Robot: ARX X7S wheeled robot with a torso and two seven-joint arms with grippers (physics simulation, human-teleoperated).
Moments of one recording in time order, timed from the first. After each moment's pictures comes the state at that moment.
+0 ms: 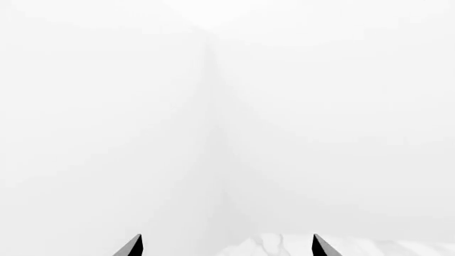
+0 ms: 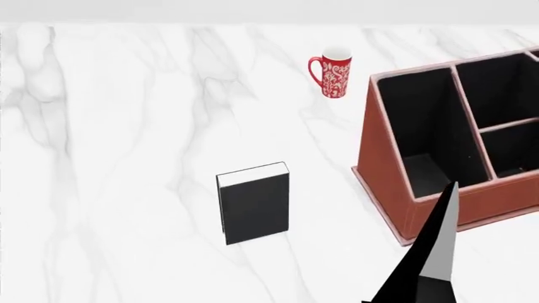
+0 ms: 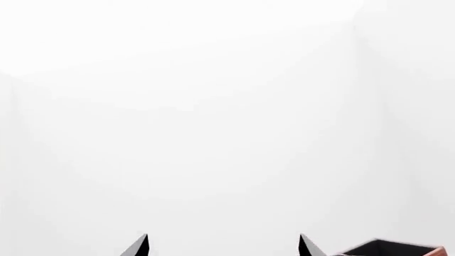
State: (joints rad) left arm 0.25 -0.02 -0.16 1.04 0.23 -0.38 -0.24; right arm -0.09 0.30 0.12 -1.03 0.49 0.30 0.41
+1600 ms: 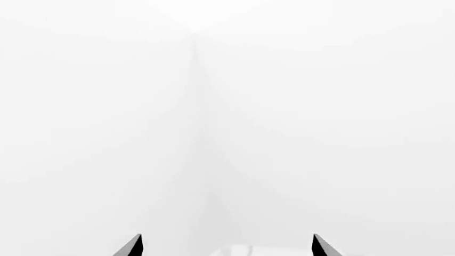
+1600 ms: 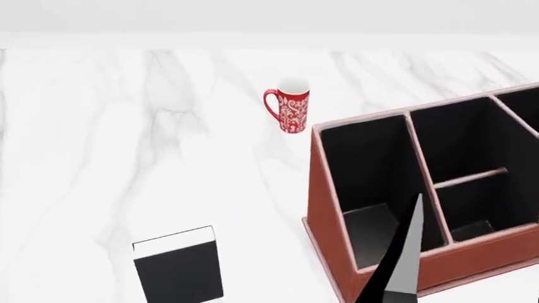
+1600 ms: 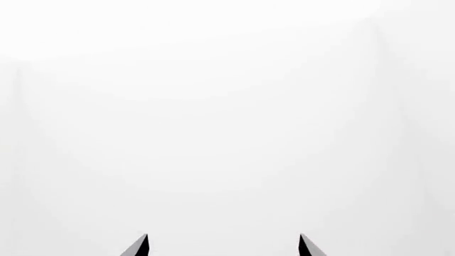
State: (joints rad) left arm 0.24 -0.02 -0.16 1.04 0.23 -0.39 -0.23; right arm -0.12 0.42 -0.01 -1.01 0.43 0.20 0.48
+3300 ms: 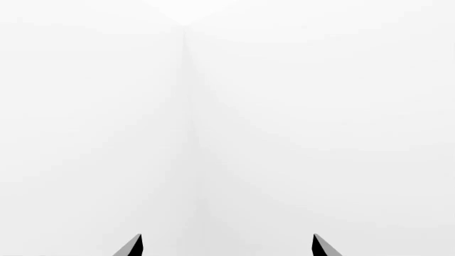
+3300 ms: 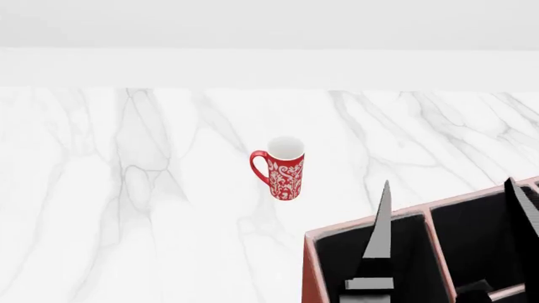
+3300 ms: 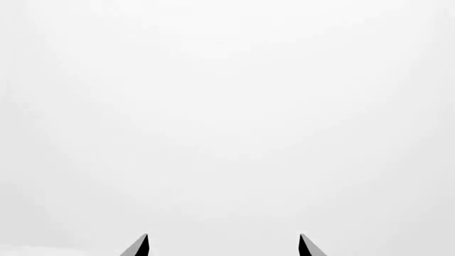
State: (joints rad) left arm 0.24 -0.02 -0.15 1.04 0.23 -0.39 -0.23; right arm 0.05 0.66 -0.01 -0.98 0.63 0.47 0.55
